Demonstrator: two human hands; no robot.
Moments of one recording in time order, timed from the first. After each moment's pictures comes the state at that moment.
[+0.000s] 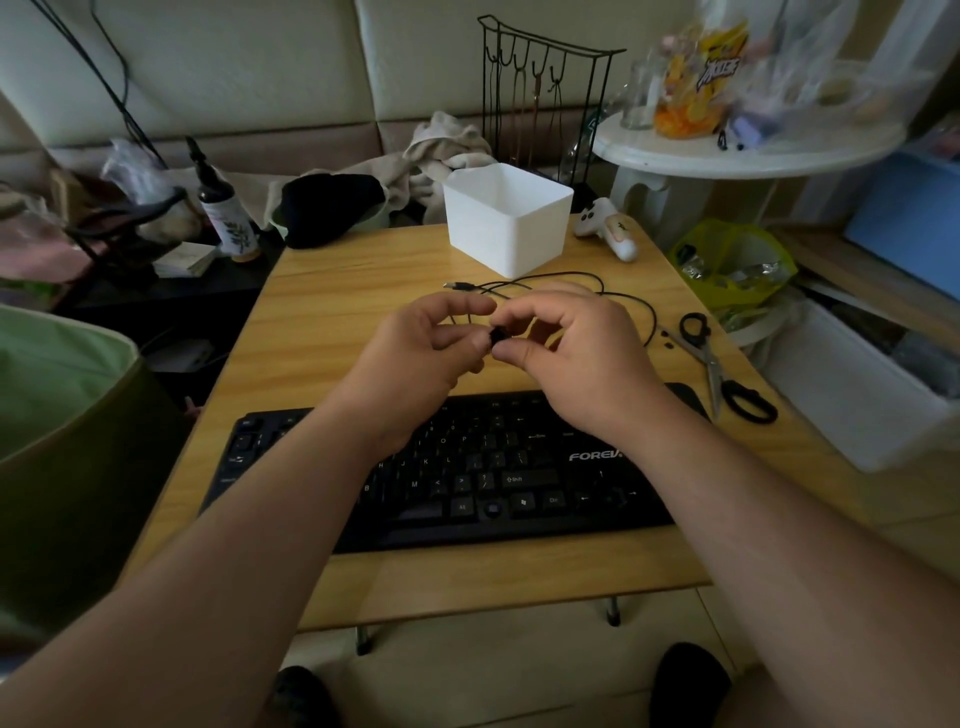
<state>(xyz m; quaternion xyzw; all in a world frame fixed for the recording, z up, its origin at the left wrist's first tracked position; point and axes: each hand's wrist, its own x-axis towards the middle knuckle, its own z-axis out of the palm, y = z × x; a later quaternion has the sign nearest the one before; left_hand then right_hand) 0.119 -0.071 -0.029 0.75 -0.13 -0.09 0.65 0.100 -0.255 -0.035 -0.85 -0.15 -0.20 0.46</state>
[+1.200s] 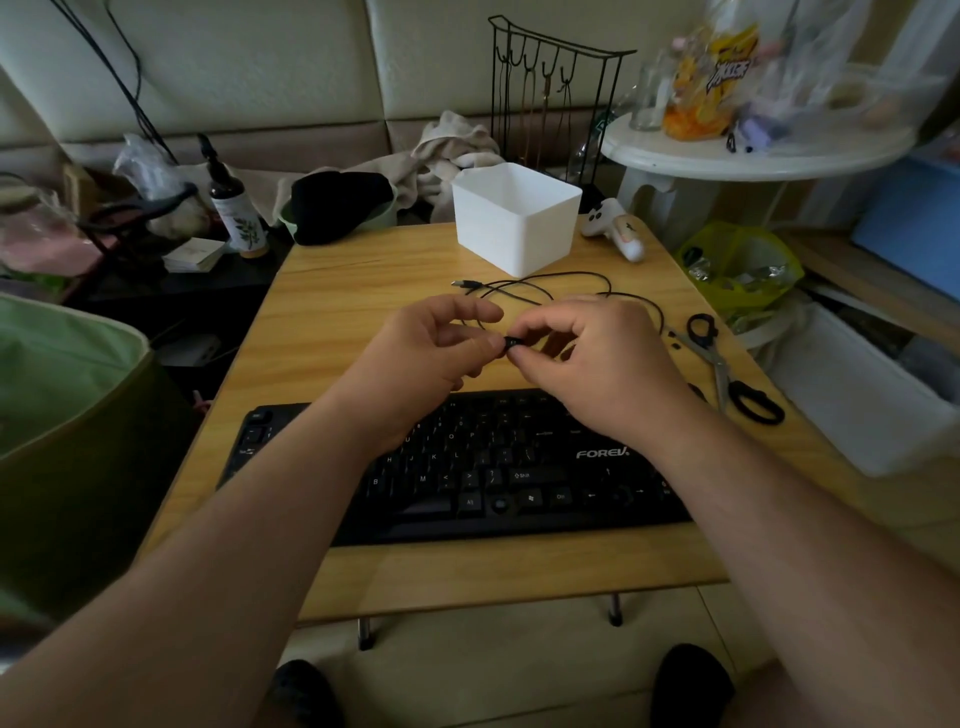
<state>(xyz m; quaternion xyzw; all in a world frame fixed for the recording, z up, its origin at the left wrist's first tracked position) 0.119 -0.064 -0.029 0.76 -0.11 -0.10 0.63 0.091 -0.261 -0.030 -0.89 -0.15 -0.21 0.36</state>
